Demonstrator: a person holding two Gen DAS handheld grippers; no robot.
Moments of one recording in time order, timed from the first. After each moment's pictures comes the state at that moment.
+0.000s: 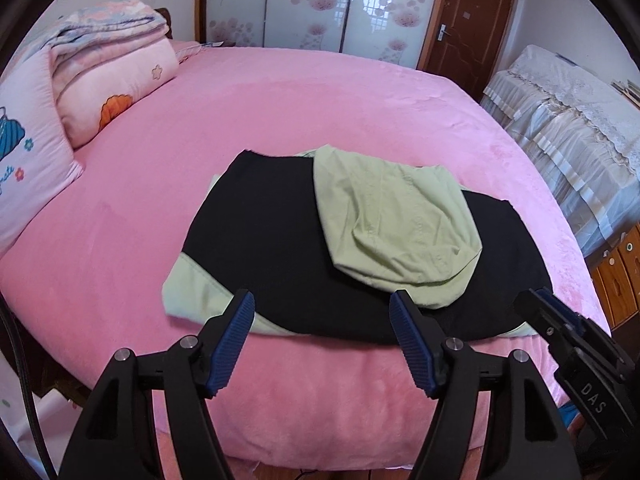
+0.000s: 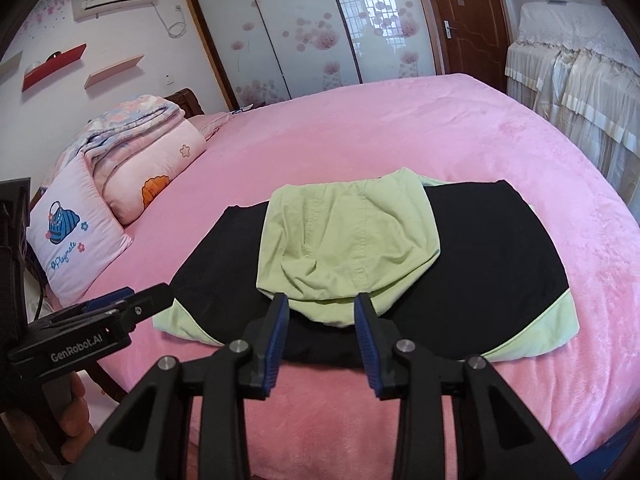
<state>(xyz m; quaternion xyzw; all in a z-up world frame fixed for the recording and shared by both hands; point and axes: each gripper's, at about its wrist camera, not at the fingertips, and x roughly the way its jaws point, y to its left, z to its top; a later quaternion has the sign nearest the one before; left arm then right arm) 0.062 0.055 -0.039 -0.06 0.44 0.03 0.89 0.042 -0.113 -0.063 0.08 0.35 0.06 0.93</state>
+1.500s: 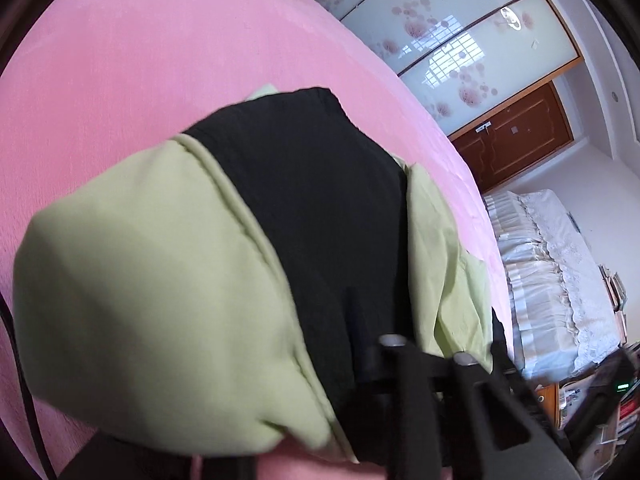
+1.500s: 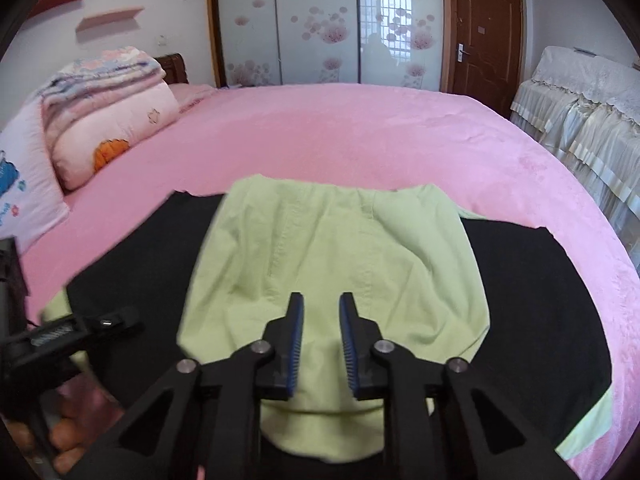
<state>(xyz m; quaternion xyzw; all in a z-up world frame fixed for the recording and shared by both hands) 0.150 0.161 -0.202 -0.37 0.39 0.02 0.84 0.177 -0.077 -0.150 -0.03 0.37 0.01 0.93</state>
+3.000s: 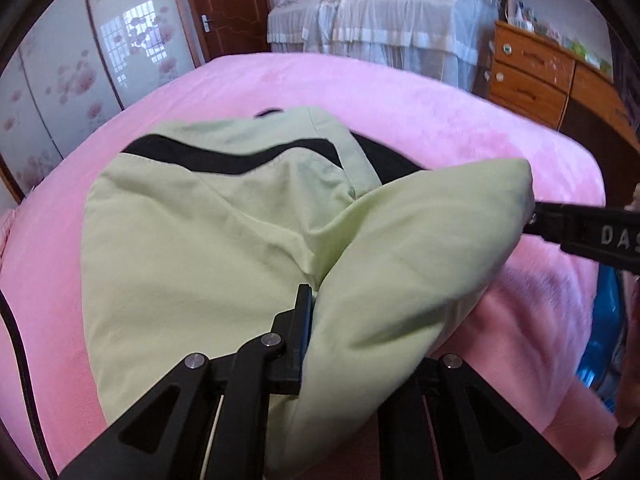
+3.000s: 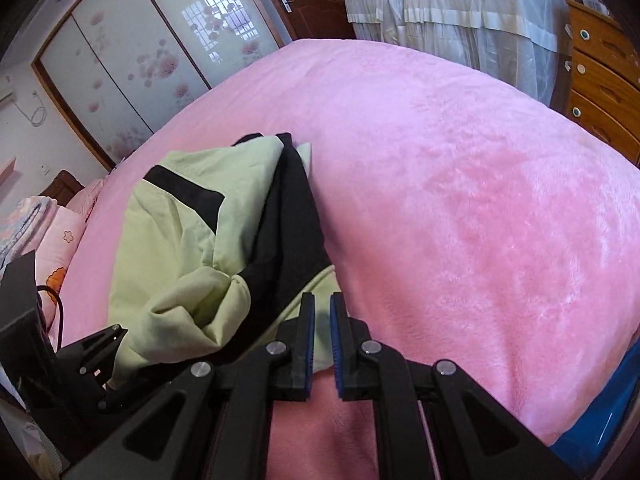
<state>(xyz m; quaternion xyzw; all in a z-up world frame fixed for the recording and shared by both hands) 0.176 -0.215 -0.176 0.19 0.40 -0.26 0.86 0.022 -0.341 -0.148 0.23 0.37 -0.14 0.89</state>
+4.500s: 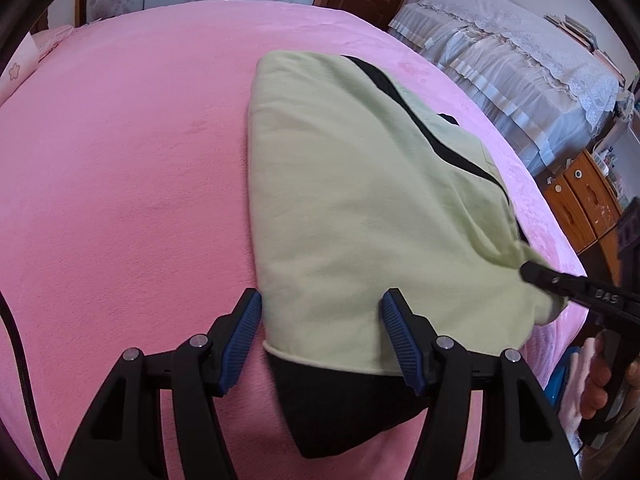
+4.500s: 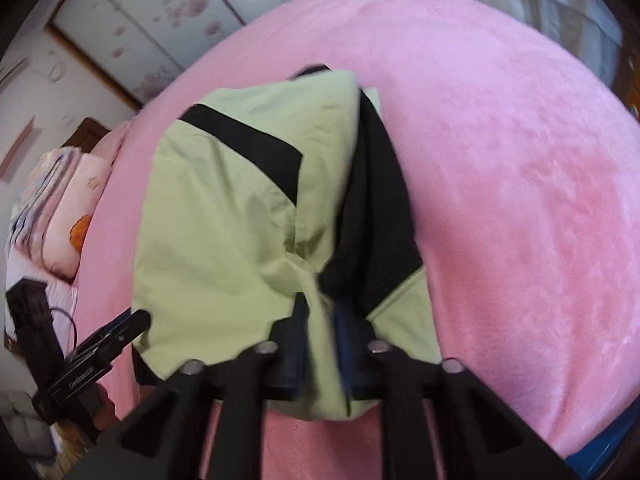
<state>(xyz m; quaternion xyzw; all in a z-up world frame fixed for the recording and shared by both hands) 0.204 -0.063 -0.185 -0.04 0.50 -0.17 0.85 0.074 -0.319 -0.143 0.21 0.45 -0.04 0.87</state>
